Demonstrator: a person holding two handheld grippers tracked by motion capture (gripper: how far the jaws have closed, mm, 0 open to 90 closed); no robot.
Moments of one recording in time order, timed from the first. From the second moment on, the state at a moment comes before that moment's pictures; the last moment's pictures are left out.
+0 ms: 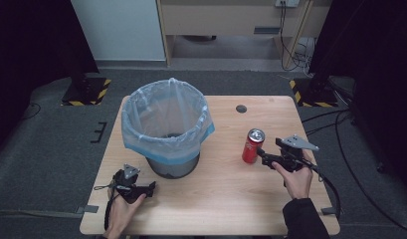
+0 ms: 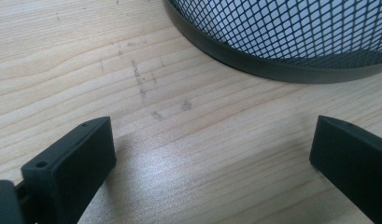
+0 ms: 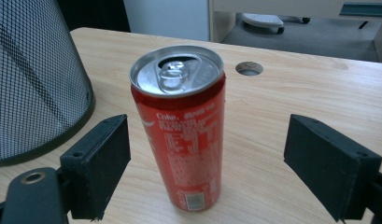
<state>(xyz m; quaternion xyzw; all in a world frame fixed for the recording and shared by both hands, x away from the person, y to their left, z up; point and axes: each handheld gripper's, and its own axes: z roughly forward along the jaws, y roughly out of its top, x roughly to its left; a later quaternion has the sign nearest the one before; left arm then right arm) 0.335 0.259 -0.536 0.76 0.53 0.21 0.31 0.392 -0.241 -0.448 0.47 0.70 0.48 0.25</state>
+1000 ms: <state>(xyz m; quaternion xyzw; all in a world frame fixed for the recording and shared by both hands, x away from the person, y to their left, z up) 0.336 0.259 -0.536 0.76 0.52 0.21 0.31 0.425 -0.206 -0.473 0.47 0.71 0.47 0.25</state>
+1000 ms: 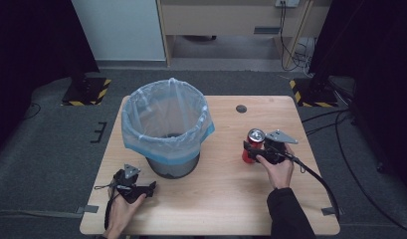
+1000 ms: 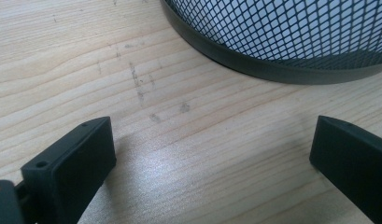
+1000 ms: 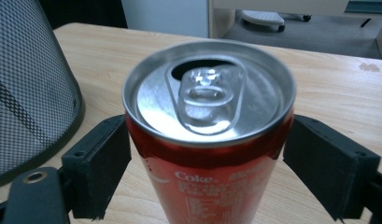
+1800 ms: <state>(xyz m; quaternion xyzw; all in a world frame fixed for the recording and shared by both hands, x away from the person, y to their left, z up) 0.337 0.259 -0.536 0.77 0.52 0.21 0.31 0.424 -0.208 -0.468 0.47 0.70 0.47 0.25</state>
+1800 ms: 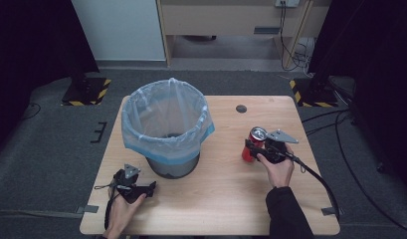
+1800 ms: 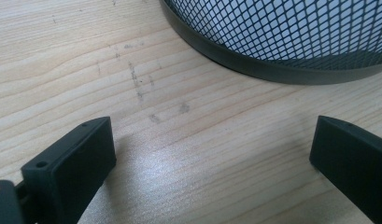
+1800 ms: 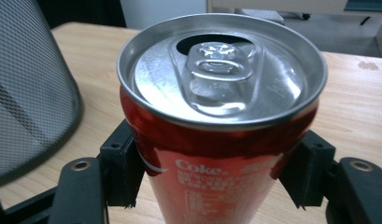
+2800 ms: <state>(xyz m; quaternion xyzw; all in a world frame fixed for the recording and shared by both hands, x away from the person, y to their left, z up) 0.337 0.258 -0.536 0.77 0.52 0.21 0.31 0.398 -0.210 -0.381 0.42 0.65 0.59 0.23</state>
